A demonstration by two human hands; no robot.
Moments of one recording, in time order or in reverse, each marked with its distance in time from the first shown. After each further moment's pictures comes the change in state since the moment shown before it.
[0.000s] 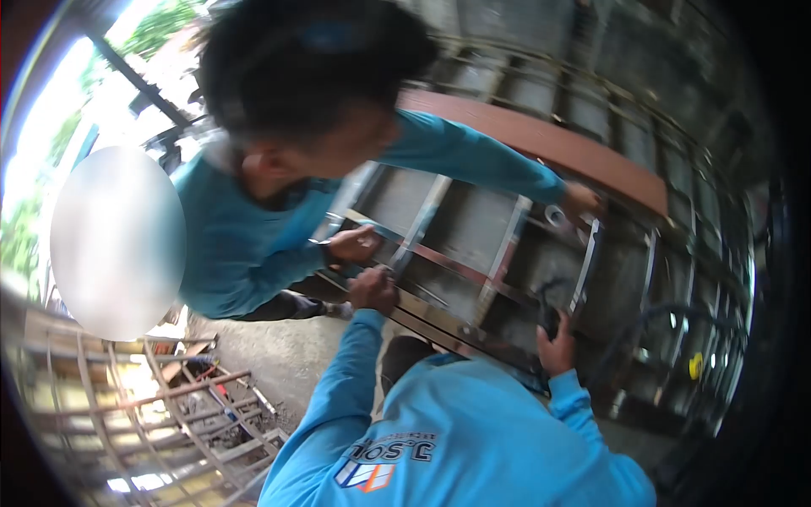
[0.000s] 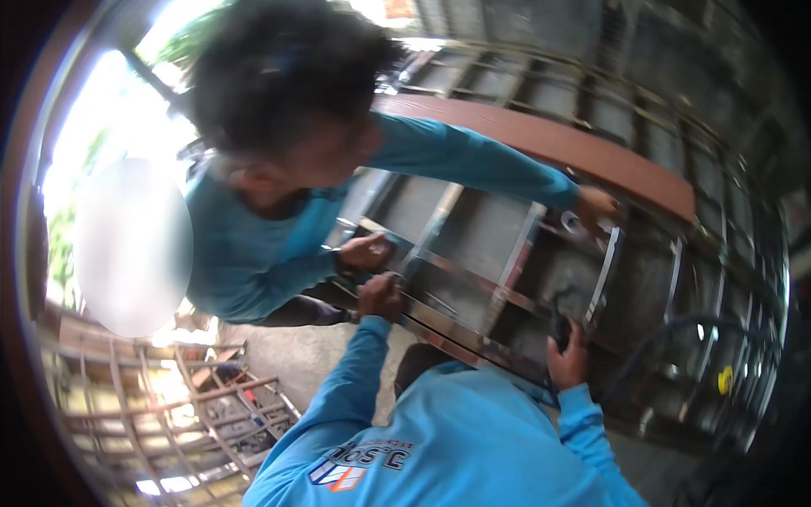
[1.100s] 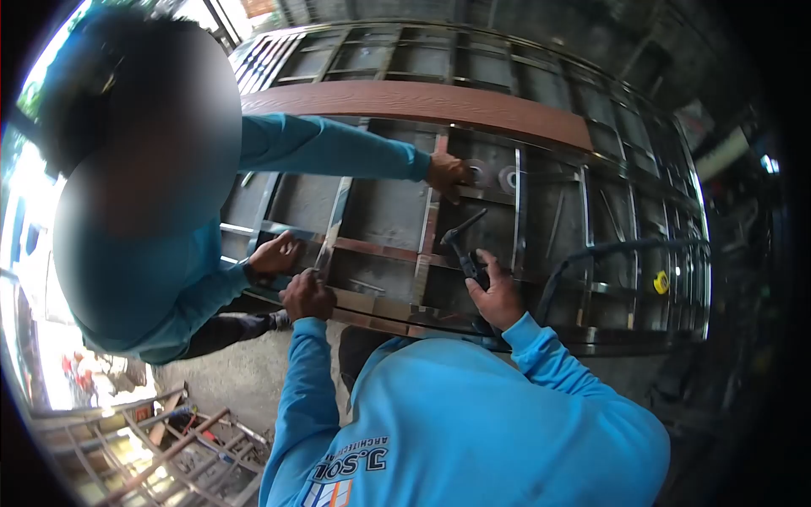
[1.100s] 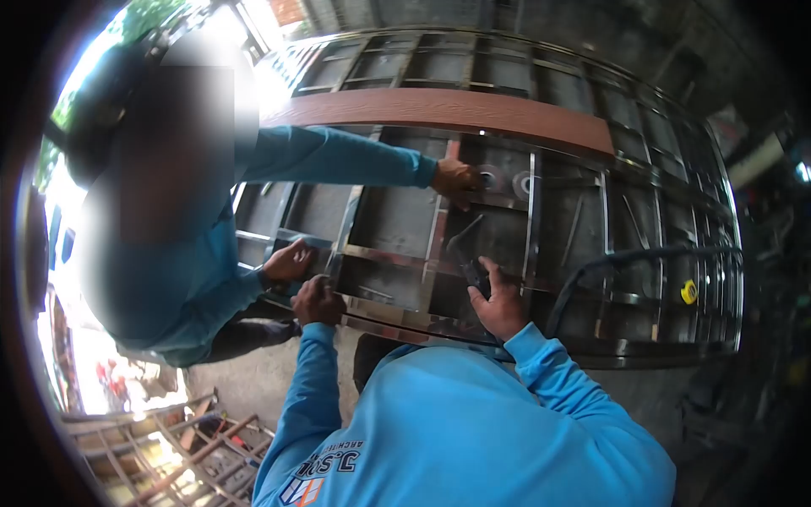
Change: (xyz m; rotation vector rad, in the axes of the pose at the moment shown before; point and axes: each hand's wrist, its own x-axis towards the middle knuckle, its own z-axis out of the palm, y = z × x) left_hand 0.001 0.003 -0.005 -0.052 -0.019 -0.026; right_hand 0.007 -0.079 -0.006 -0.018 0.018 -0.308
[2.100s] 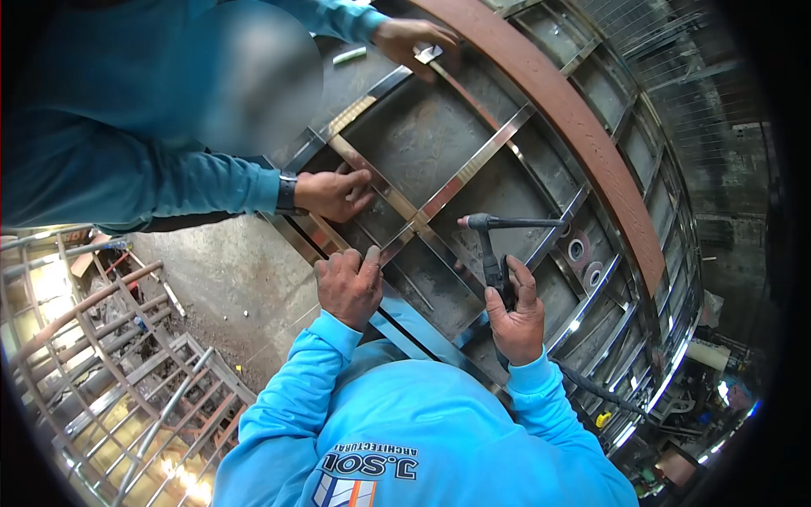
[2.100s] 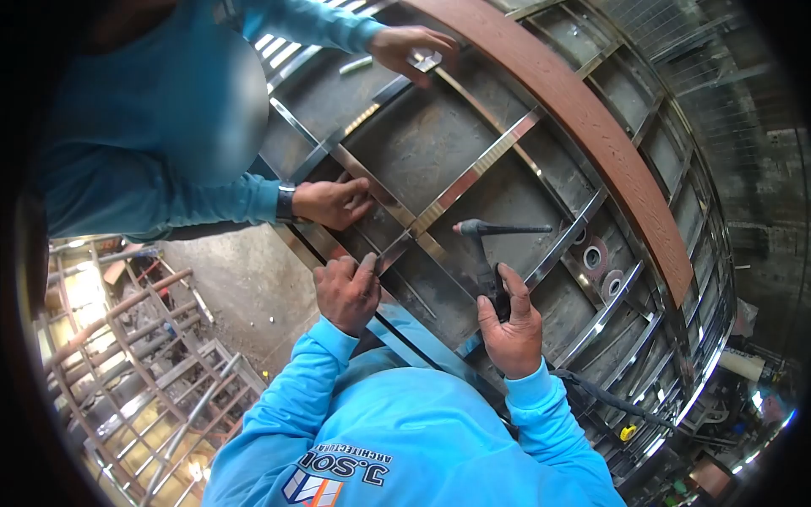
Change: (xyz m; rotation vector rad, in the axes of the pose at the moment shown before) left_hand -0.003 0.014 -0.013 0.014 0.008 -0.046; right_hand 0.119 -0.086 0.092 0.101 -0.413 -0.114
